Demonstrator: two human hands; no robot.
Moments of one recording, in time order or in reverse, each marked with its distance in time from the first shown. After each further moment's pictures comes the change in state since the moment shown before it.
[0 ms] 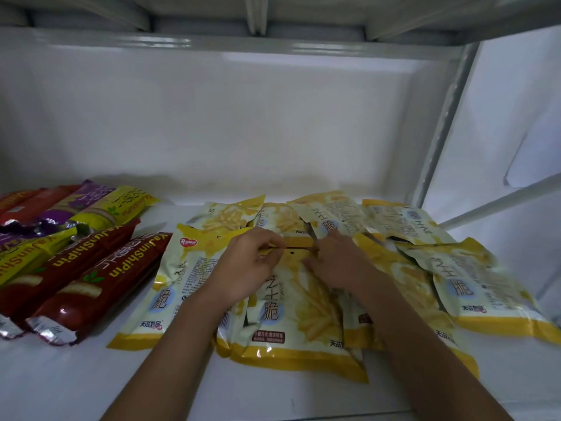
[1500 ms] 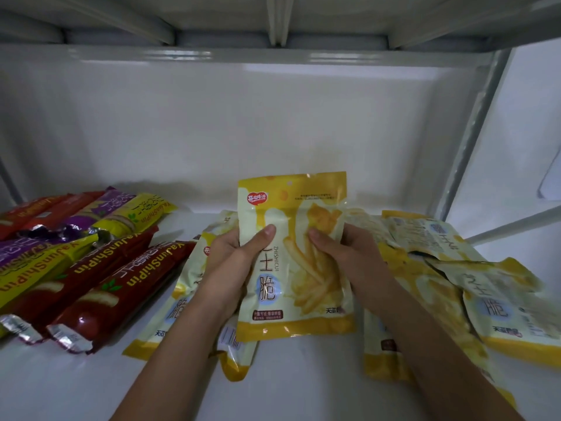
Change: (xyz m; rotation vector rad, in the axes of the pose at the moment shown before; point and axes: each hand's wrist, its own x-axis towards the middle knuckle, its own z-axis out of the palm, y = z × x) left_hand -0.009 0.019 -0.029 -0.964 0.229 -0.448; right_hand -0.021 -0.023 -0.018 1.461 0.158 -0.176
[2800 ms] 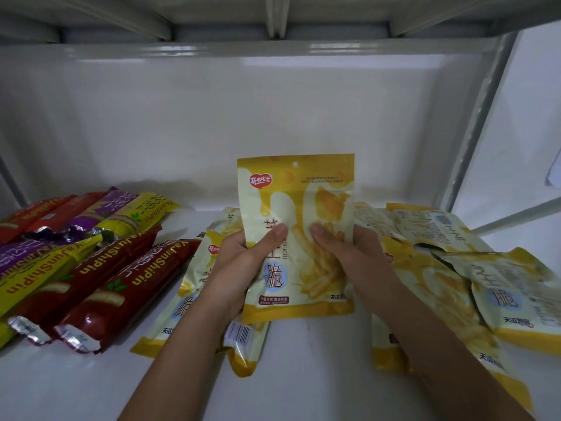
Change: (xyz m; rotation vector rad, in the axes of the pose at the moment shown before) left_hand -0.006 0.005 0.001 0.088 -0.065 -0.058; right_hand -0.013 0.001 0.008 0.017 0.024 -0.031
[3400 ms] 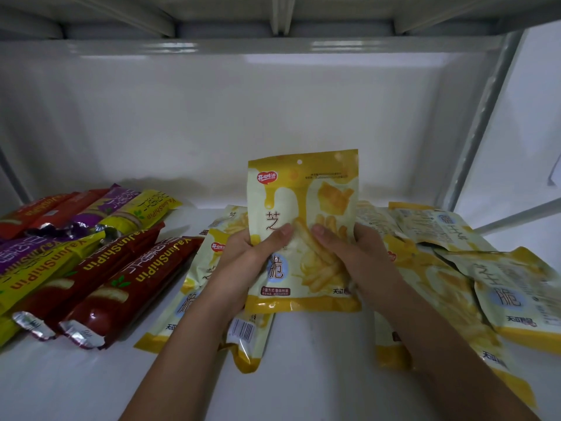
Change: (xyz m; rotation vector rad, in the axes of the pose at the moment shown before) left_hand -0.001 0.002 0.000 0.015 -0.037 -0.030; right_hand -0.003 -0.004 0.002 0.012 -0.001 0.048
